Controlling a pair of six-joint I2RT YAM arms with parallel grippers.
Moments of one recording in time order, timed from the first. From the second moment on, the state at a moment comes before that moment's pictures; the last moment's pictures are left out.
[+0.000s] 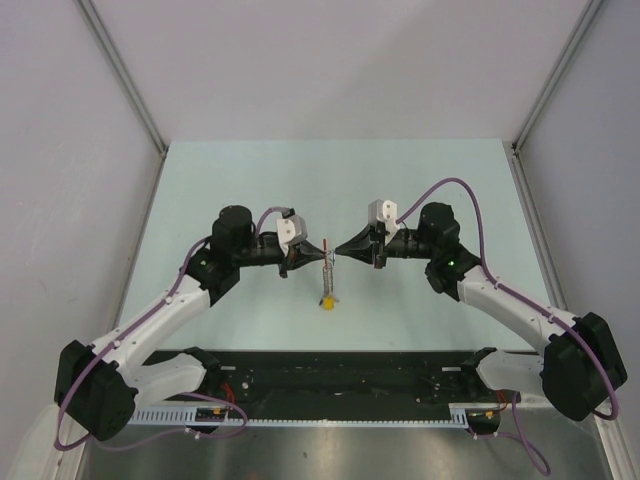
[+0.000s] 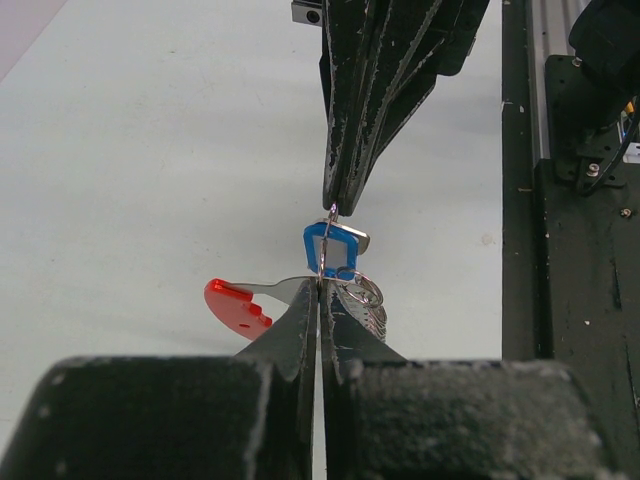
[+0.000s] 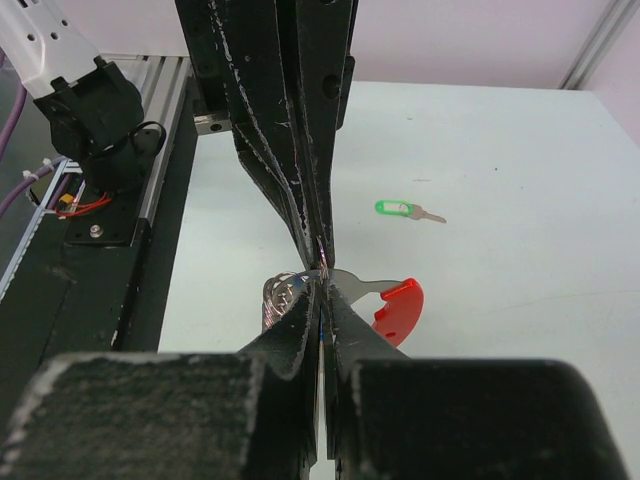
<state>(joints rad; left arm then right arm) -0.55 1.07 0.77 -0.01 0.79 0.28 0.58 1.21 0.76 0.41 -0.91 -0.14</state>
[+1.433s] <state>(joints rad) -0.55 1.07 0.77 0.01 0.82 0.28 0.60 1.22 0.76 0.42 -0.91 -0.15</state>
